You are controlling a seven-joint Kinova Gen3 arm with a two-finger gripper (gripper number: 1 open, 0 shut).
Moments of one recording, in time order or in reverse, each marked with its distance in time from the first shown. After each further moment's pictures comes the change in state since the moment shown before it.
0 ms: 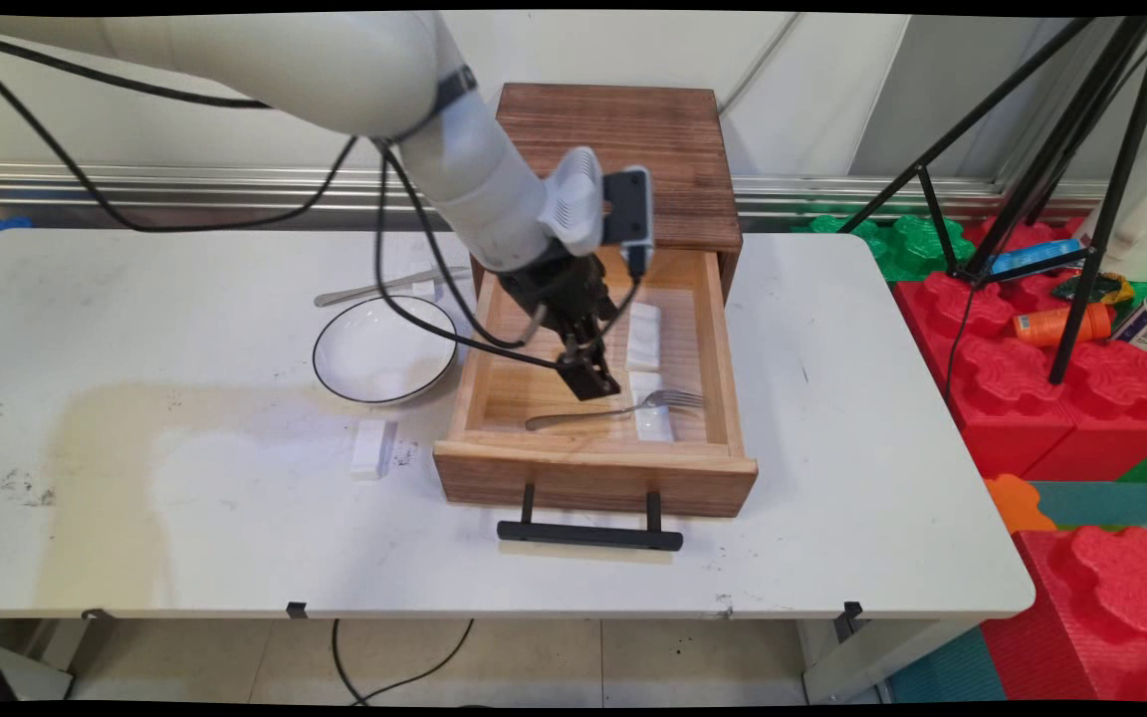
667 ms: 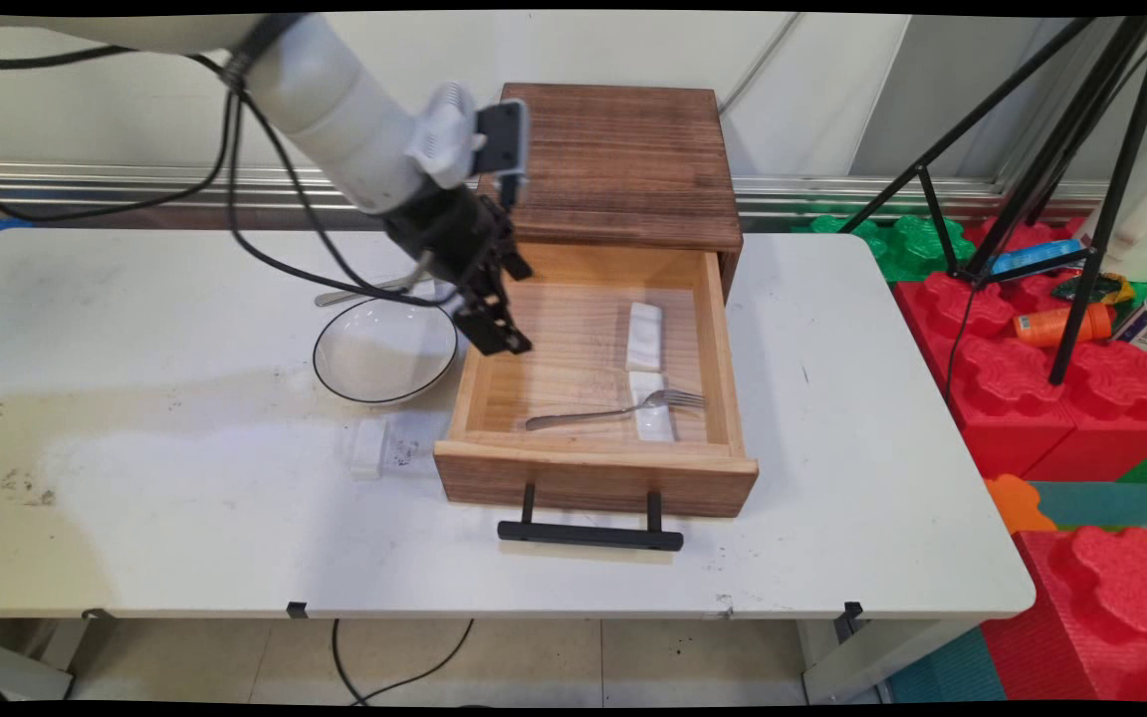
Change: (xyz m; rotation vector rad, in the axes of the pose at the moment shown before) arm -0.071 -0.024 -0.072 0.014 0.008 -0.056
